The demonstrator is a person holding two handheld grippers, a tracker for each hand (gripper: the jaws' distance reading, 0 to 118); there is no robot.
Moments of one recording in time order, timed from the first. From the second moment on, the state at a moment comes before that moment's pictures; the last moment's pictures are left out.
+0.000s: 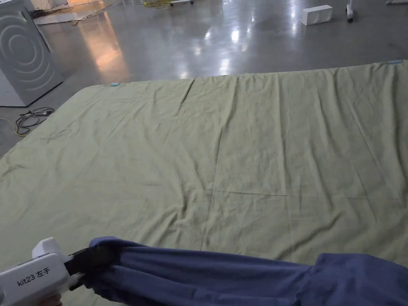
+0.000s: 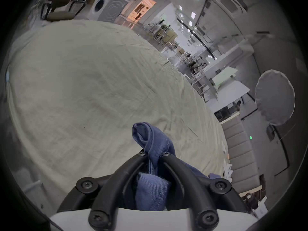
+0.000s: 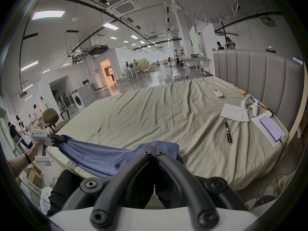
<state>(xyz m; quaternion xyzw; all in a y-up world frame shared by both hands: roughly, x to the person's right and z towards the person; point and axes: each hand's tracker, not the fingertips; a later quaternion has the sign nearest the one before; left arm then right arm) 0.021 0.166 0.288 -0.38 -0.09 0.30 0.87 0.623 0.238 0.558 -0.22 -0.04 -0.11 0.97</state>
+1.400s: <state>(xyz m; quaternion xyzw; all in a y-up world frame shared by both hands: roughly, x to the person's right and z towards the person) 0.317 0.082 0.319 -0.49 -0.31 0.27 0.77 0.609 0.222 0.595 -0.26 -0.04 -0.12 0.96</state>
